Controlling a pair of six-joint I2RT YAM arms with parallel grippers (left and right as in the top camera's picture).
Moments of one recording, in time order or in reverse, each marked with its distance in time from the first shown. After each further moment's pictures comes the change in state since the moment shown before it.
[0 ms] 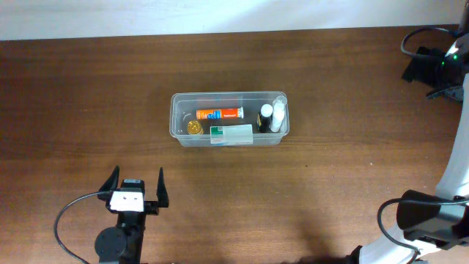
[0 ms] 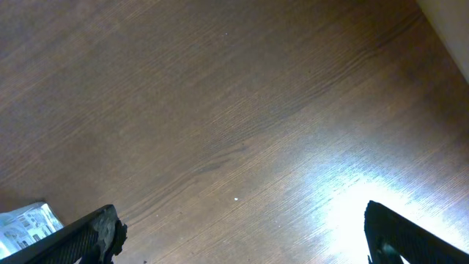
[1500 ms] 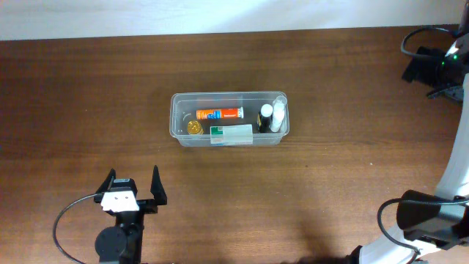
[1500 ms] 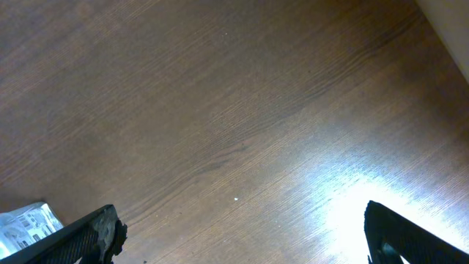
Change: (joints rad) left arm 0.000 -0.001 0.000 -0.009 -0.066 -0.130; right arm 0.000 0.000 0.000 0.000 0.000 0.000
